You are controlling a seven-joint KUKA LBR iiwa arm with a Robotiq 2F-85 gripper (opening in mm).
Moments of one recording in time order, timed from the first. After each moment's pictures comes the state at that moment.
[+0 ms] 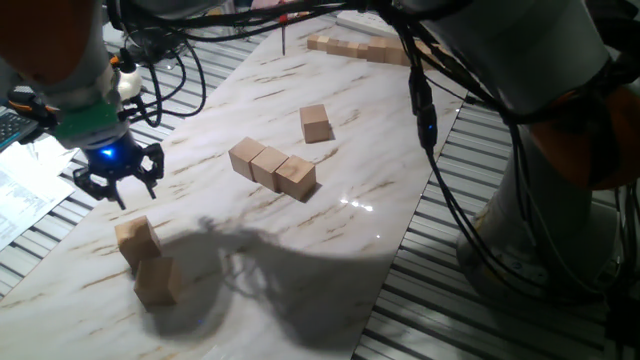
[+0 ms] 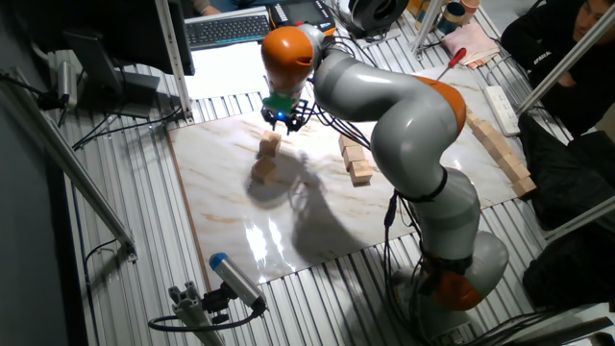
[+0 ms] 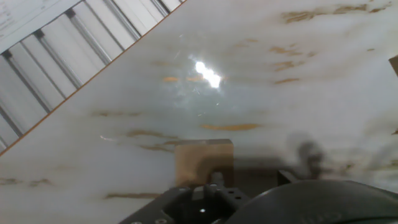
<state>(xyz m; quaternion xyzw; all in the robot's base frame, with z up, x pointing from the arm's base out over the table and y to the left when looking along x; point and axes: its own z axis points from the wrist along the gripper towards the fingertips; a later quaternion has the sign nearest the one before) 0.619 0.259 0.144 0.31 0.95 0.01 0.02</state>
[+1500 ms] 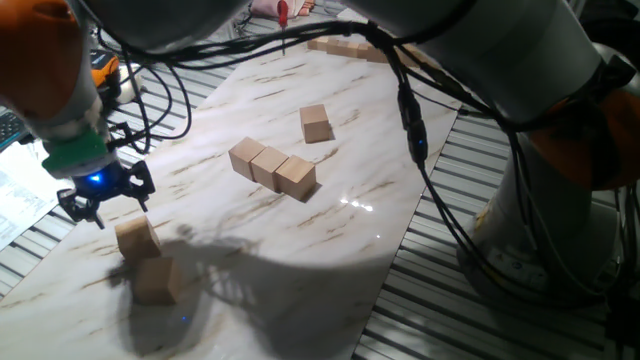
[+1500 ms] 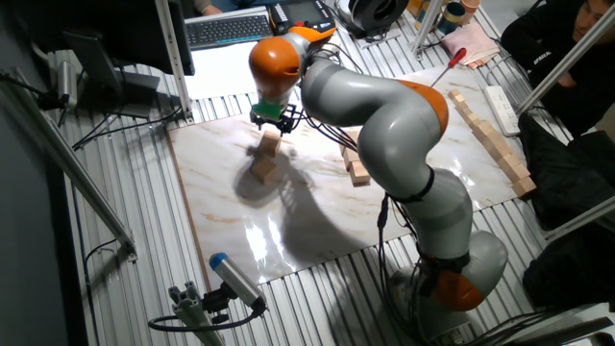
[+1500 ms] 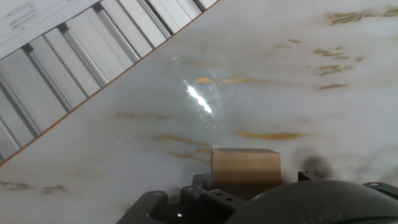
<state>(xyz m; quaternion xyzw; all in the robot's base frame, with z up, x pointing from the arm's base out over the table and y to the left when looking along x) 0.644 0.286 0.106 0.31 0.95 -0.01 0.05</state>
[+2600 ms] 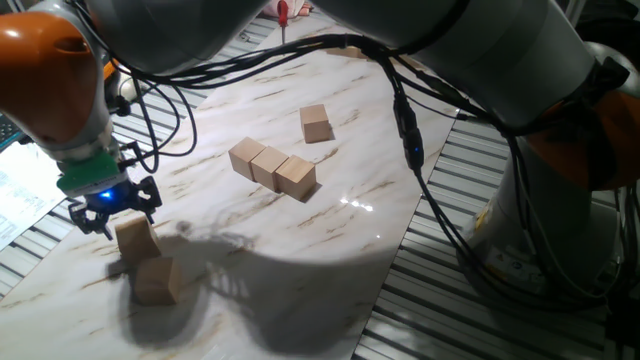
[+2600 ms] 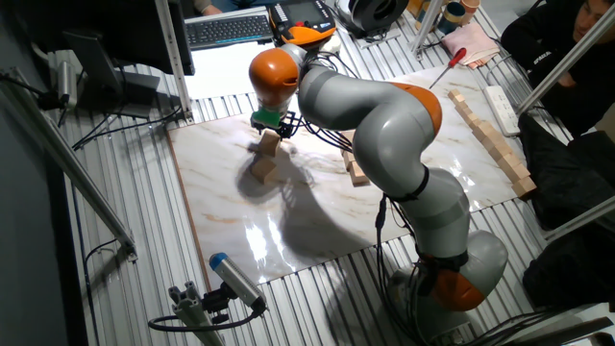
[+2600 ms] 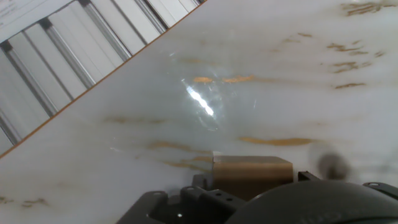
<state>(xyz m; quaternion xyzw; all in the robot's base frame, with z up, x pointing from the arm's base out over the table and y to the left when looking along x) 0.645 0.285 0.068 0.31 0.95 0.00 0.05</state>
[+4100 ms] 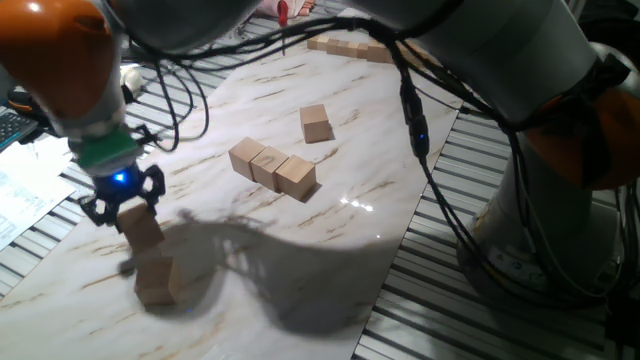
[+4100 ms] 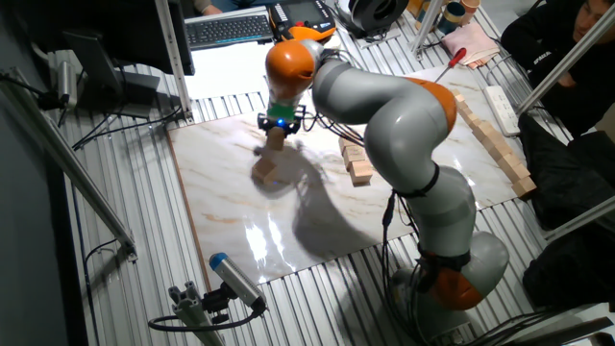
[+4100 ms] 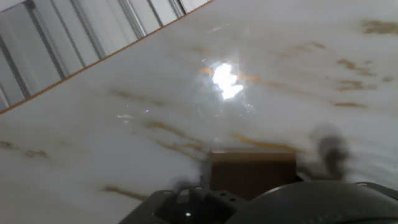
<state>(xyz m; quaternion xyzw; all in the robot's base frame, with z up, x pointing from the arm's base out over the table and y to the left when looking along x) 0.640 0.259 0.098 0.19 0.98 0.03 0.03</state>
